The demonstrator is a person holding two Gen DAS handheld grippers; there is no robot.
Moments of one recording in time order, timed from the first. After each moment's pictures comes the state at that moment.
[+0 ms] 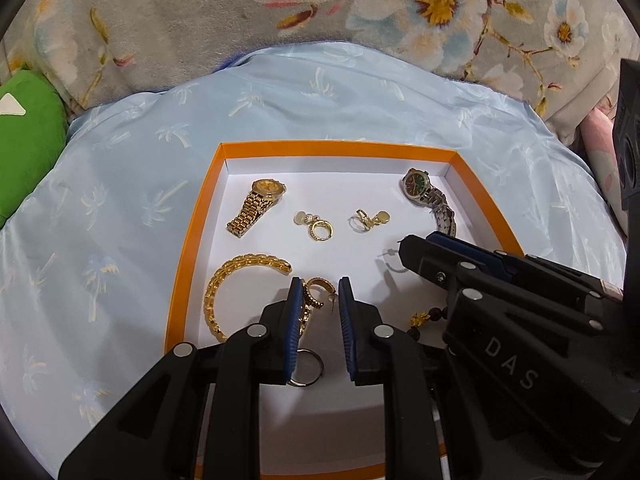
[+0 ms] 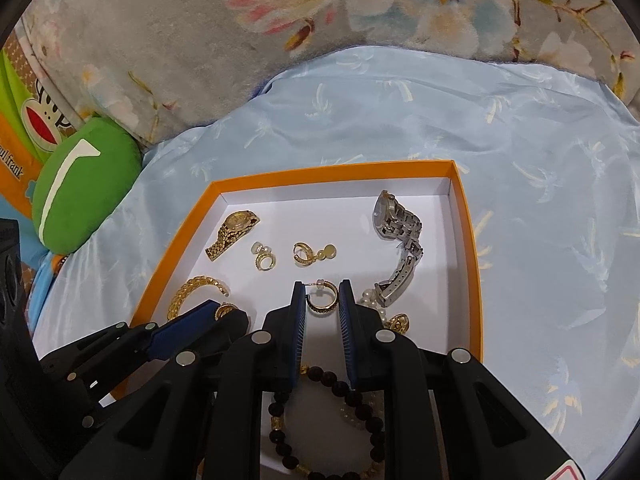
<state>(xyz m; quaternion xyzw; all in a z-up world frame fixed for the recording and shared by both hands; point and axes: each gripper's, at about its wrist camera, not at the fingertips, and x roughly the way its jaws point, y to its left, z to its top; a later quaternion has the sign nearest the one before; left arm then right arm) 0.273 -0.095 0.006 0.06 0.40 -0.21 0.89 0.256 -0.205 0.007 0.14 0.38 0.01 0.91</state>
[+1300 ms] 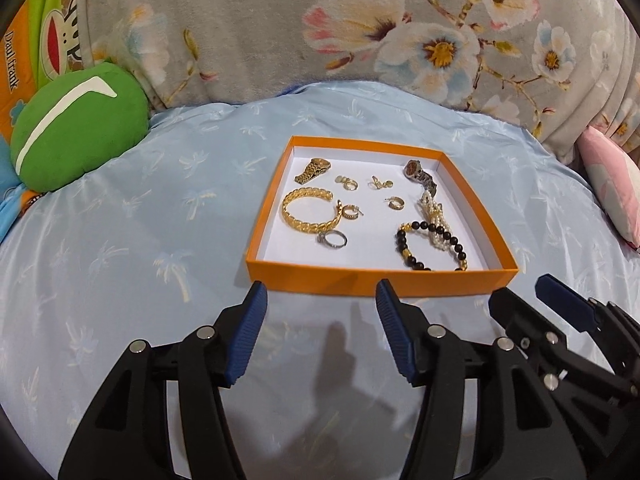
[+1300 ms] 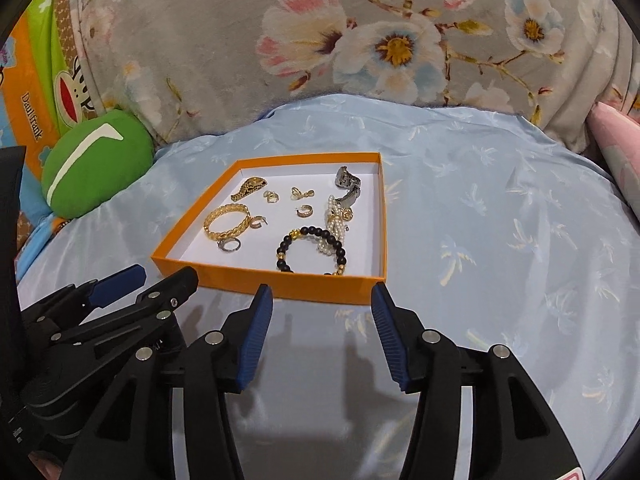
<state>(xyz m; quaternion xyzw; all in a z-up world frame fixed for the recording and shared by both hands) 0.151 -0.043 0.021 0.03 0.34 -0.14 0.93 0.086 -0.169 0.018 0.07 0.31 -0.07 0.94</state>
